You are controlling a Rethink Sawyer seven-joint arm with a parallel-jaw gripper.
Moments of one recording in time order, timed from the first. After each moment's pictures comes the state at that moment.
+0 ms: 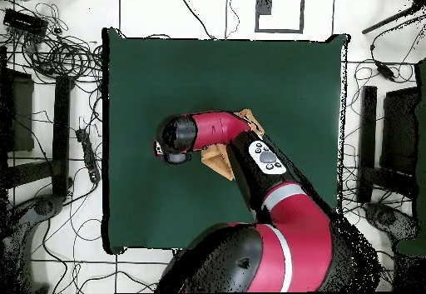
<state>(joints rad) -0.33 -0.31 0.49 1.47 -0.39 0.82 1.86</state>
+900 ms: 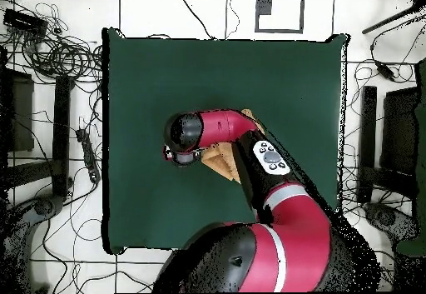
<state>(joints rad) -0.32 -0.30 0.43 1.42 -0.39 0.94 1.86</state>
